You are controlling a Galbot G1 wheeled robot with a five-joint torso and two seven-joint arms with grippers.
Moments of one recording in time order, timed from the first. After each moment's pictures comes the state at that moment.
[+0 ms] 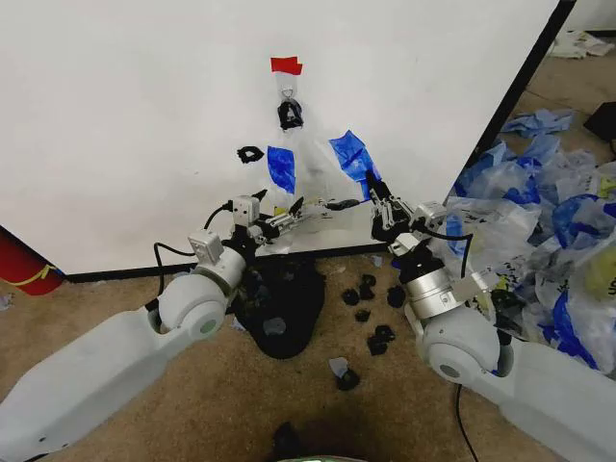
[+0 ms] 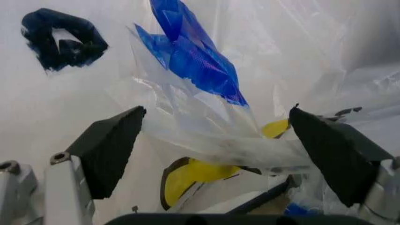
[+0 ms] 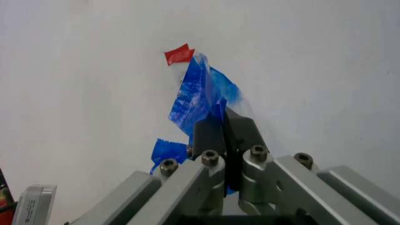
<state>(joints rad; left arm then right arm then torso) 0.55 -0.73 0.27 -2.00 -0.96 -0.03 -0.38 -0.68 0.67 -0.28 2.16 0.85 0.43 0.45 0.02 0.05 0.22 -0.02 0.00</state>
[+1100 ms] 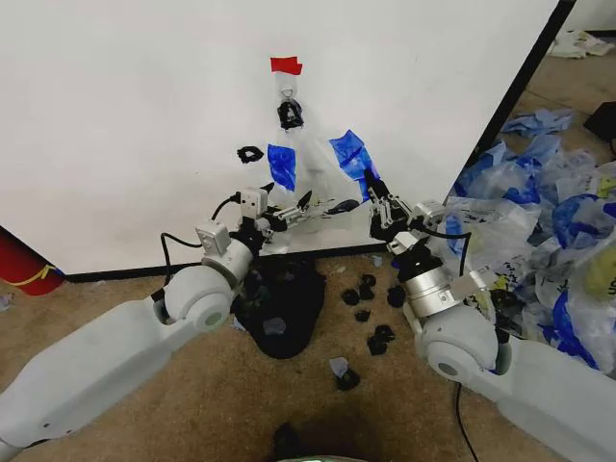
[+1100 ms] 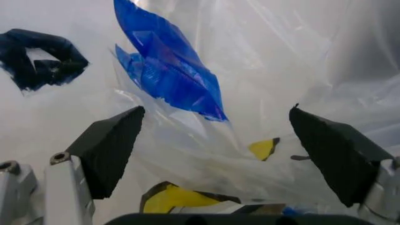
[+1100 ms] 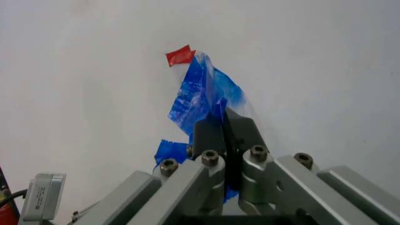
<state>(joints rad) 0.47 -0.73 0.33 -1.99 -0.99 -0.02 -0.40 -0.67 0.67 -0.29 2.16 0.85 0.43 0.45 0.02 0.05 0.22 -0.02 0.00</state>
